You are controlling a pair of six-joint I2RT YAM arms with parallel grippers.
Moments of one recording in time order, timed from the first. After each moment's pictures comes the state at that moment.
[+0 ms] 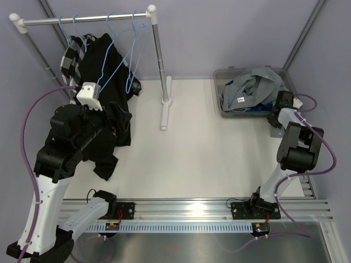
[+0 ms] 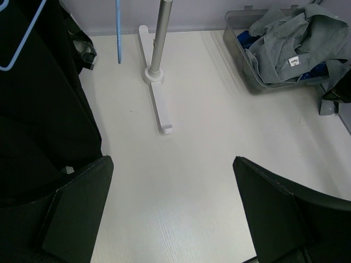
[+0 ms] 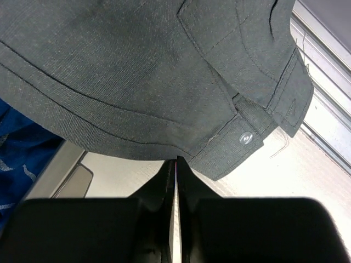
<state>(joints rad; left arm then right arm) -0.32 0.84 1.38 -0.82 0.07 -0.24 -0.29 1.83 1.22 -0.35 0.27 0.50</state>
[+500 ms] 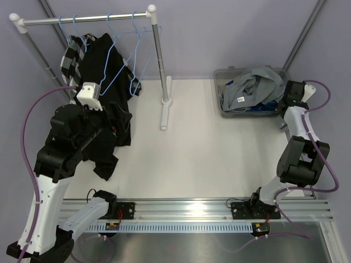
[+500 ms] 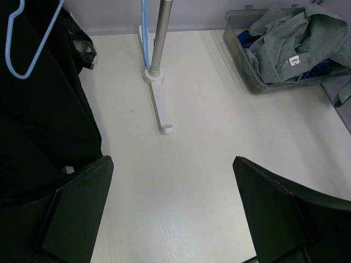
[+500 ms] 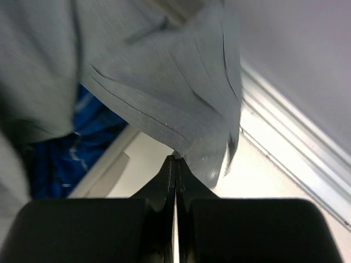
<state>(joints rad) -0.32 0.84 1.38 -0.82 0.07 -0.24 -0.29 1.65 1.27 -0.39 0.35 0.42</state>
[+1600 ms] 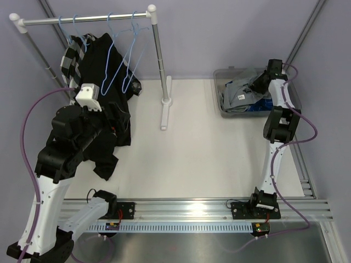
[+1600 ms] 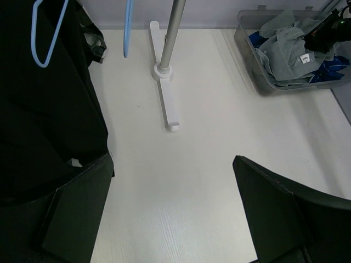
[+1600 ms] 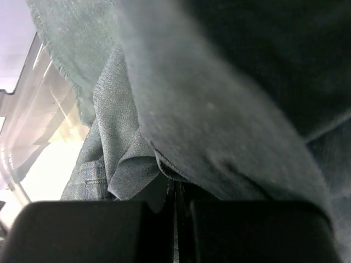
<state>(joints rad) -0.32 0.83 1.36 -0.82 0.02 -0.26 -0.18 2.50 2.33 -0.64 -0.09 0.67</state>
